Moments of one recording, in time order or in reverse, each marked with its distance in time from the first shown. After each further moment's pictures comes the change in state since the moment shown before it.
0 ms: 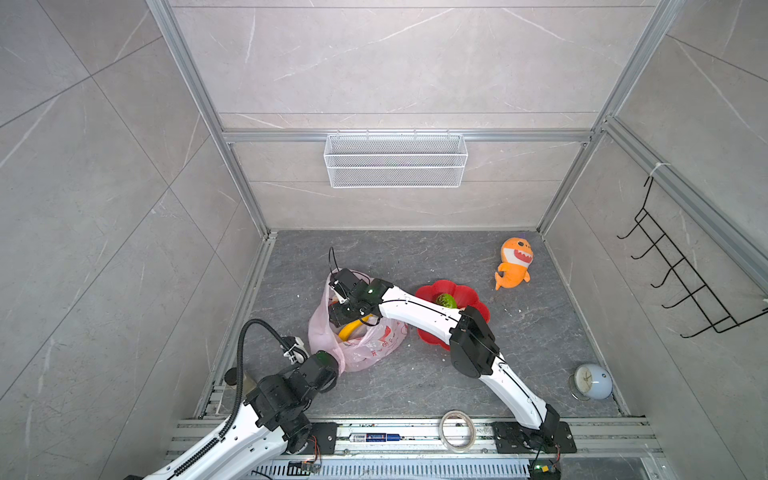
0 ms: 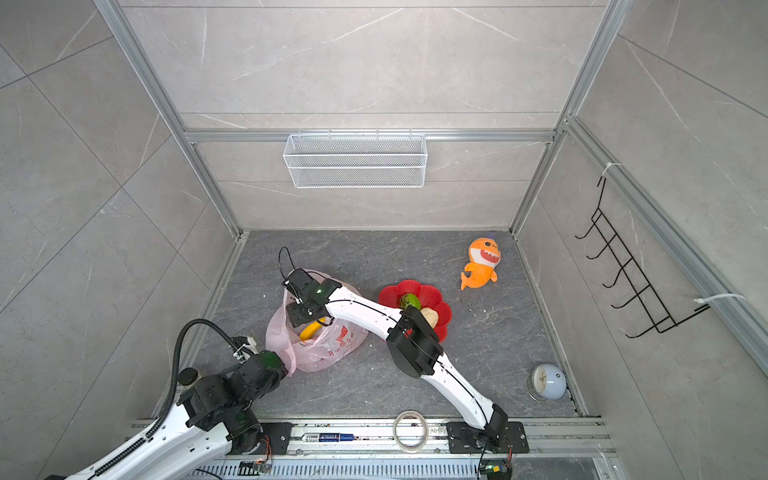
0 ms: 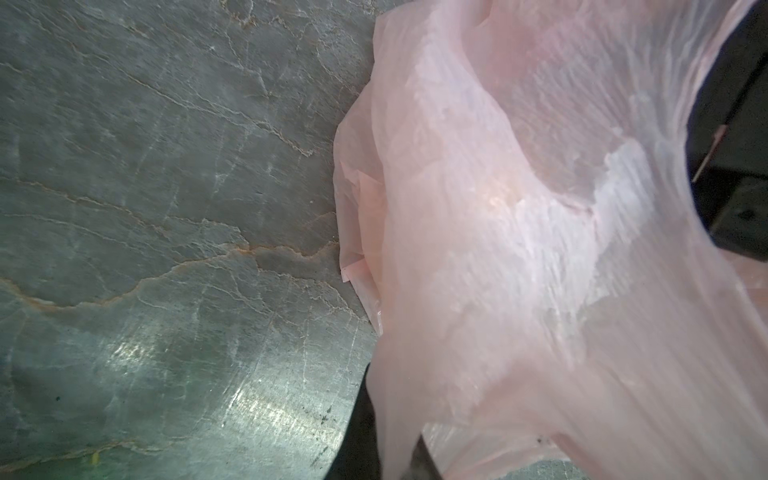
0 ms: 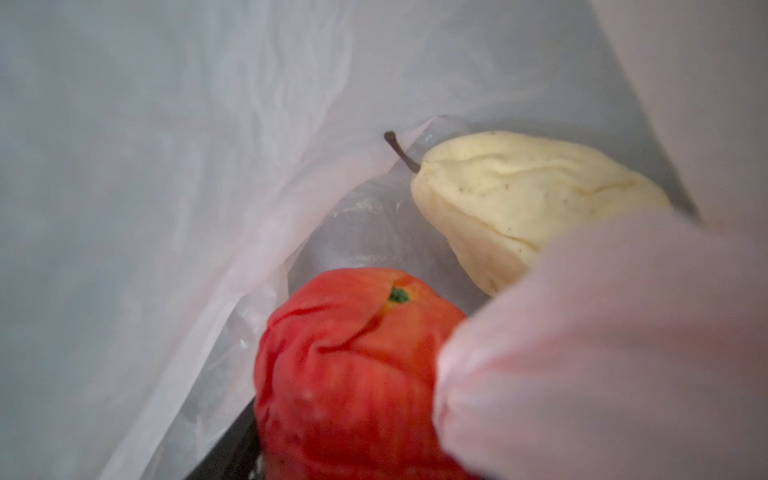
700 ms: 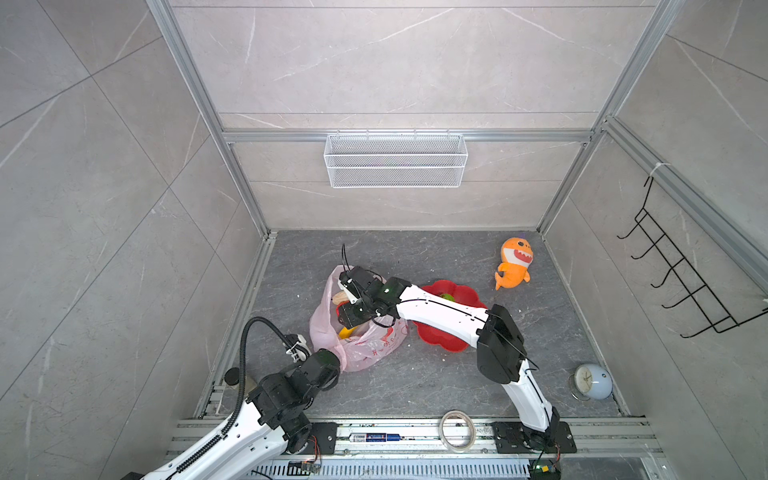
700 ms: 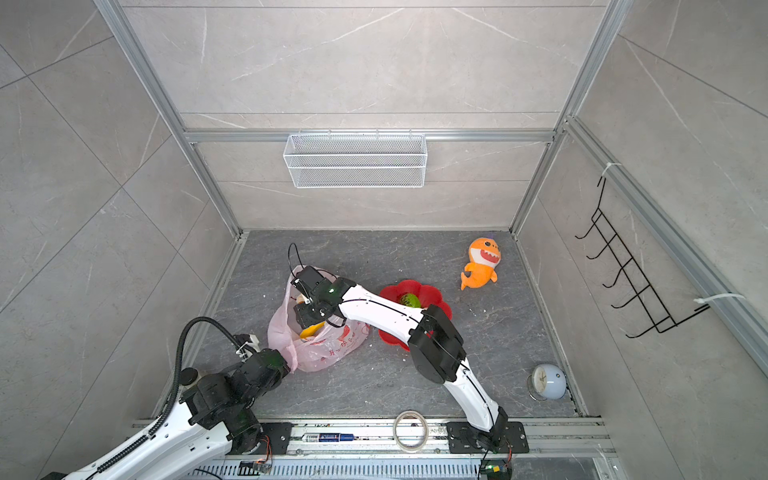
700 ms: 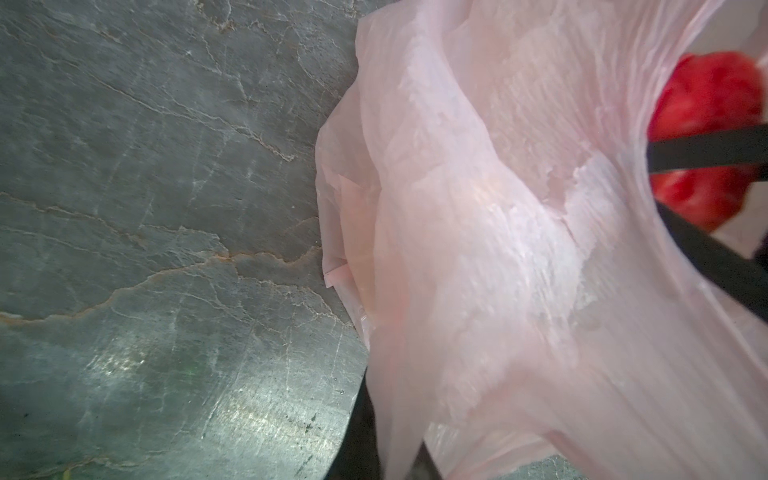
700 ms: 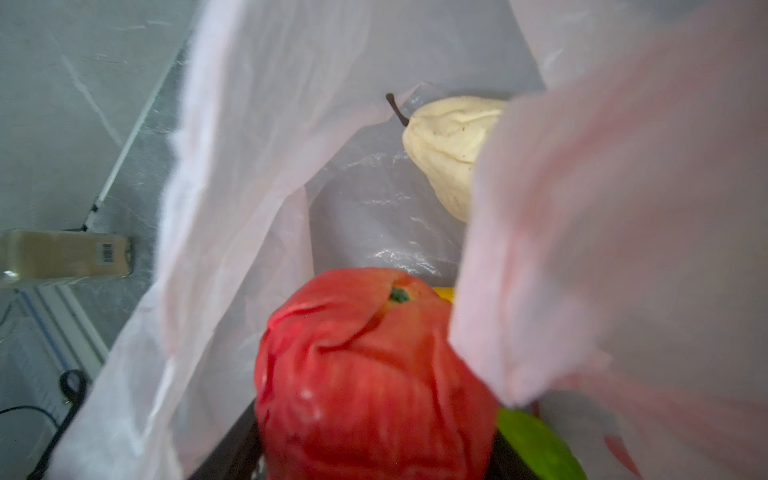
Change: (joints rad) left arm 0.000 0.027 -0.001 0.056 0.000 0.022; right arm 0.000 -0.262 -0.253 0.024 -0.017 -0.027
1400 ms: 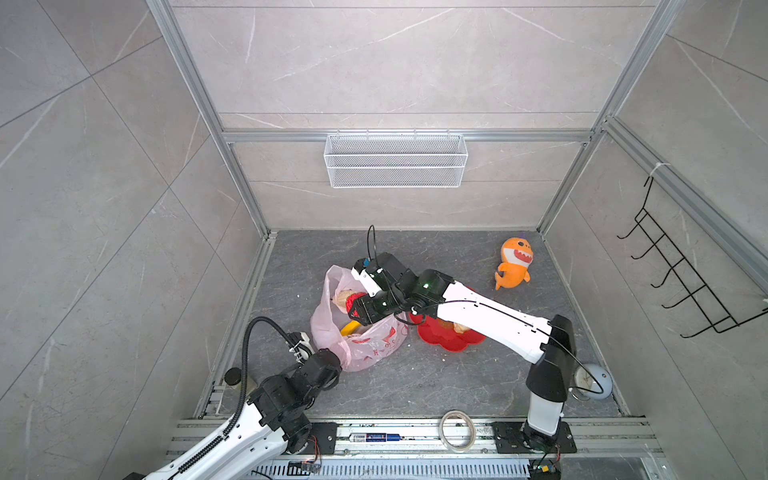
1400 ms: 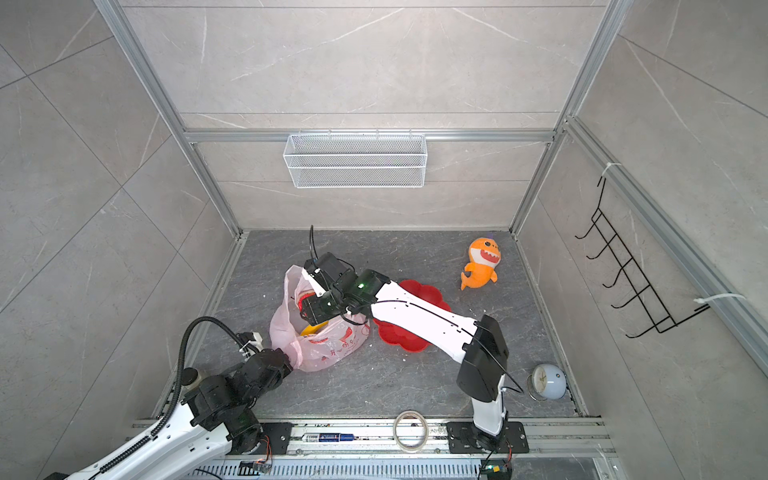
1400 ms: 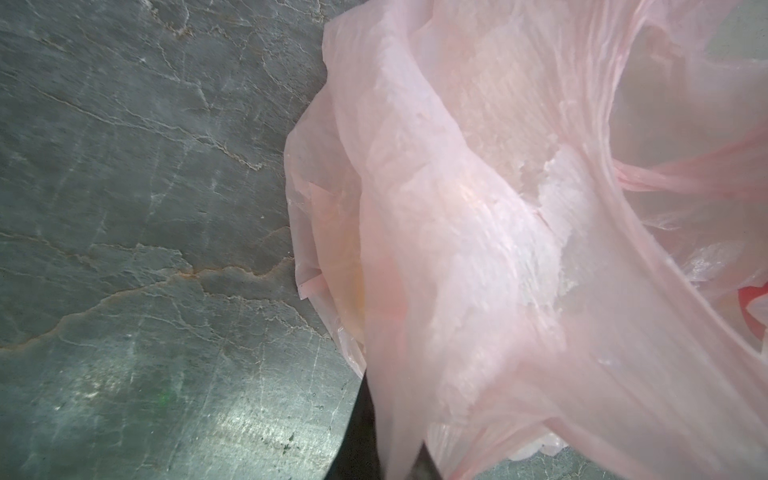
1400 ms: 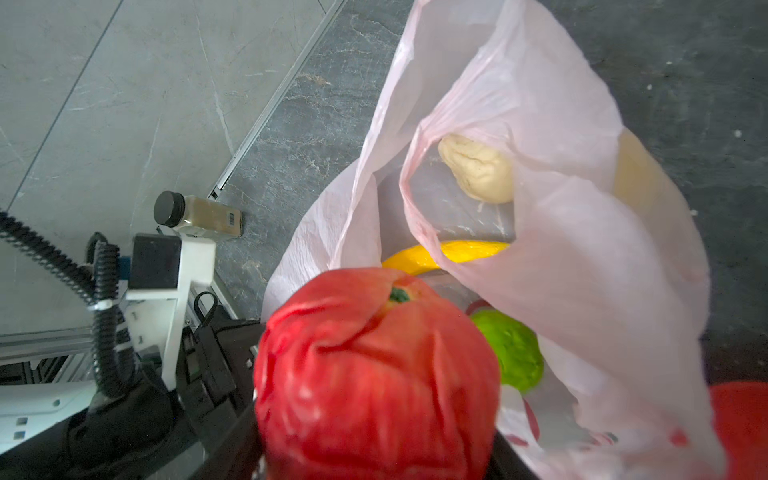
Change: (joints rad) left arm 0.000 -0.019 -0.034 0.080 -0.001 0.049; right arm -0.003 -0.341 -0.186 -0.051 -0.054 -0.007
